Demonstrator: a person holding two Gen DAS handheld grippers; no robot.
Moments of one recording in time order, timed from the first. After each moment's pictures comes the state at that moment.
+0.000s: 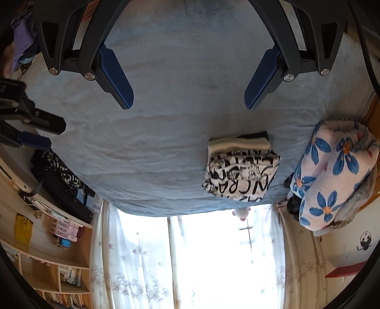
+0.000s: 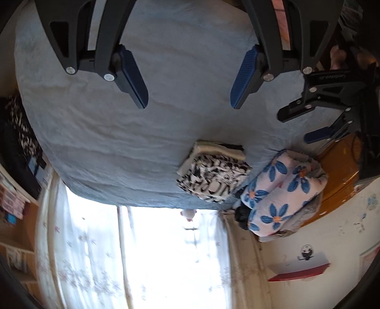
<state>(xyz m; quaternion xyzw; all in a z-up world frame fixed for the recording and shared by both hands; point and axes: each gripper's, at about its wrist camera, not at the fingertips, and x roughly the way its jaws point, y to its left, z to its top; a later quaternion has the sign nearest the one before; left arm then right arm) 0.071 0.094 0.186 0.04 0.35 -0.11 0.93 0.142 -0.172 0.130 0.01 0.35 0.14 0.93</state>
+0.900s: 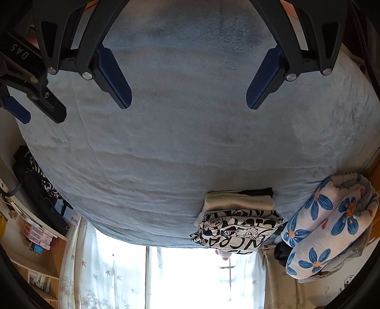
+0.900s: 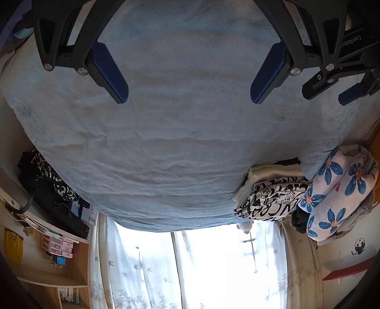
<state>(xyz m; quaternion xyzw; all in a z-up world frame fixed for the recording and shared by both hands) 0.073 0.070 0.048 -0.01 0.42 -0.06 0.90 0.132 -0.179 0.004 0.04 0.37 -0.01 0.93</state>
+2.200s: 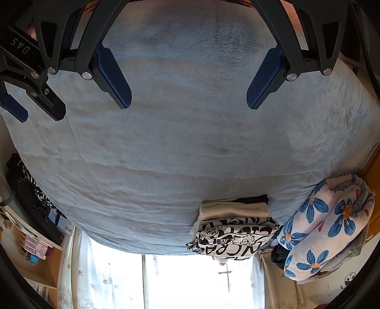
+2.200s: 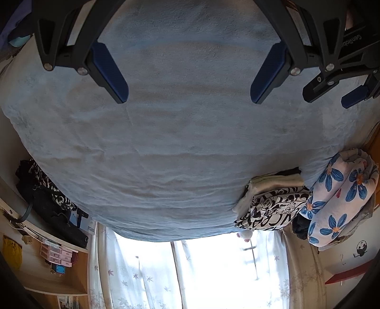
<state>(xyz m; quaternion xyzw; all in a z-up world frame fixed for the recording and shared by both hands) 0.065 0.071 0.035 0.02 0.44 -0.04 0.90 0.121 -0.173 -0.017 0.06 0.39 0.00 0.92</state>
